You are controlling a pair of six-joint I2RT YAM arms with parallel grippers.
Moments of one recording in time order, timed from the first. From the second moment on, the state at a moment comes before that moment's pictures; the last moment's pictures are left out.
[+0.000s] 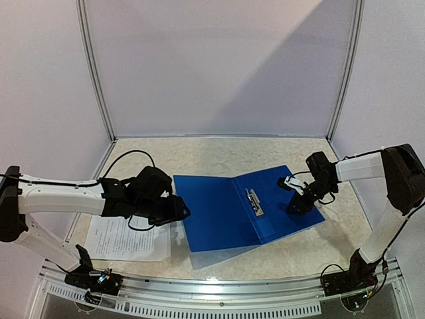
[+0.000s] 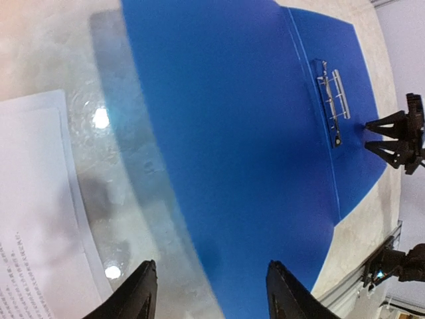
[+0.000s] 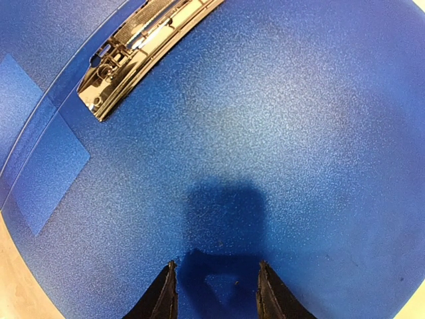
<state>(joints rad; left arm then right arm) -0.94 1.38 0.78 -0.29 -0.08 -1.00 0.28 1.70 0.86 -0.44 -0.40 -0.66</state>
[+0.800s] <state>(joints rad) -0.91 1.61 0.92 -0.01 0.06 -0.91 0.28 1.70 0.87 -0.44 -0.39 -0.66</state>
